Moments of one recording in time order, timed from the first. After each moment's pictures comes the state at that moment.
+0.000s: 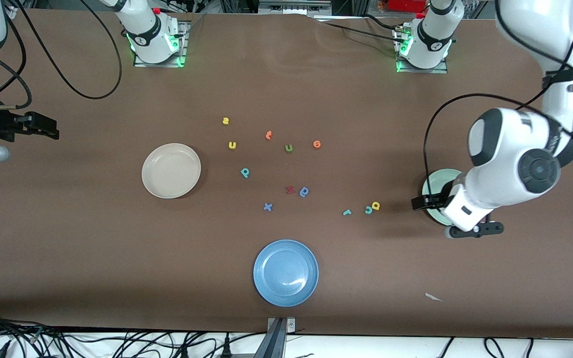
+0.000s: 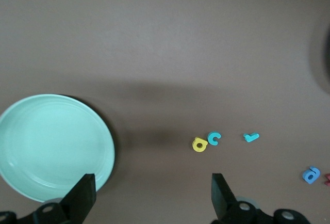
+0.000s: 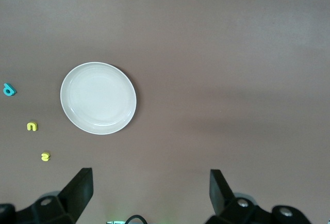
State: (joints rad) left arm -0.24 0.53 0.07 -1.47 -0.13 1.91 -0.26; right arm 0.16 0.19 -0.18 -1.43 -0.02 1.48 -0.11
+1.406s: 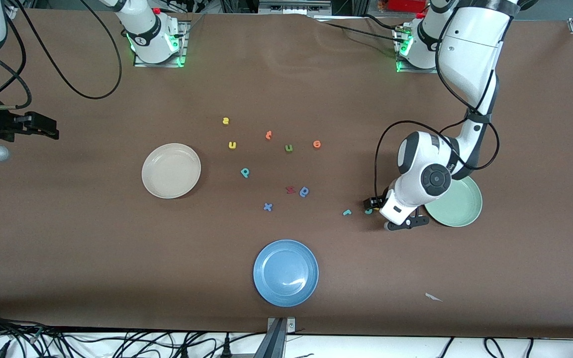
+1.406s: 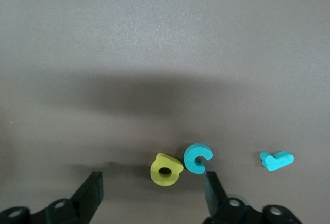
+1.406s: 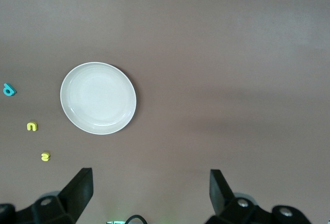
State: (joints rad) left arm -0.35 0.68 0.06 -1.72 -0.22 2.33 -0.35; right arm 0.16 0.19 -0.18 -1.43 -0.02 1.48 -0.11
